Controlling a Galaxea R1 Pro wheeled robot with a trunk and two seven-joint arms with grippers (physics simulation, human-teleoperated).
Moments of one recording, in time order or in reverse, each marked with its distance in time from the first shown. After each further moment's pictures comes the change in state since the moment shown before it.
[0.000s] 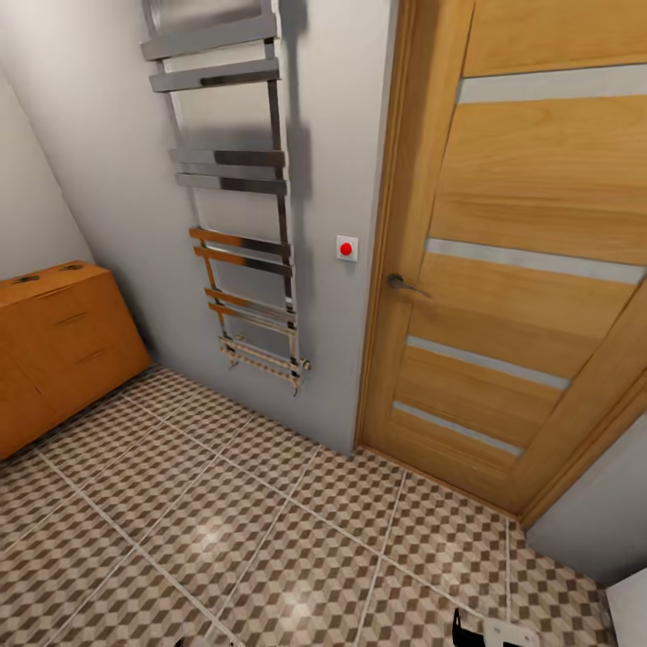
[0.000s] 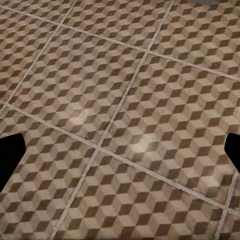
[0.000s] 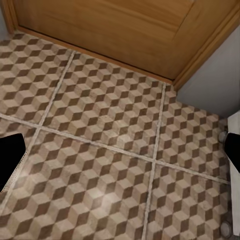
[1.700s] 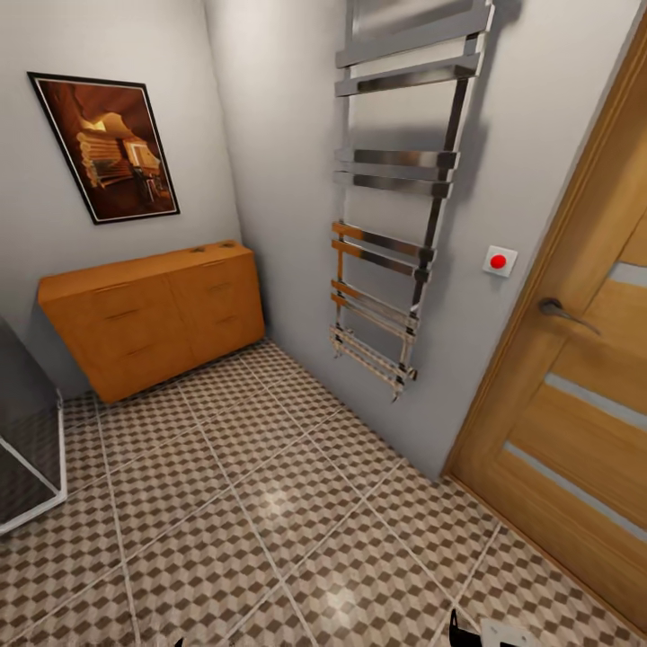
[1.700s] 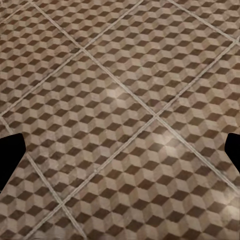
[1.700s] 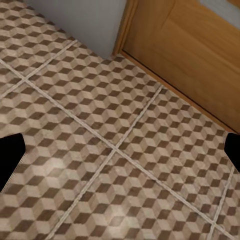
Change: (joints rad) left arm 0.000 0.000 0.000 0.000 0.000 0.000 0.000; right arm 0.000 0.008 0.000 0.001 0.000 0.002 0.003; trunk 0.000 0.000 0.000
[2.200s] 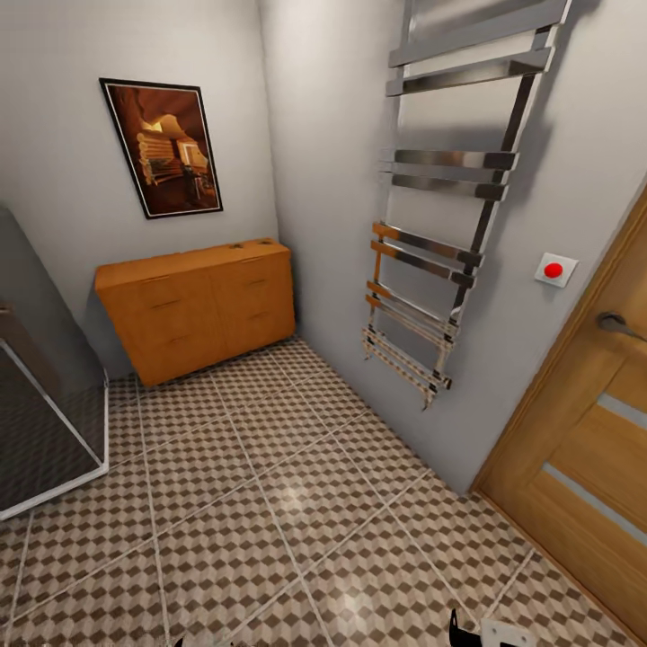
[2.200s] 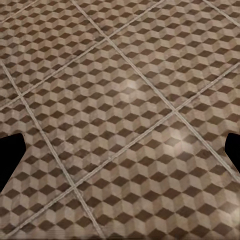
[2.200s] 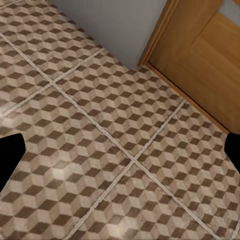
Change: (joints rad) left arm 0.000 0.000 0.000 0.000 0.000 0.000 0.000; right arm 0.000 0.000 -0.001 0.000 0.000 0.000 0.000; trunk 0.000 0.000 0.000
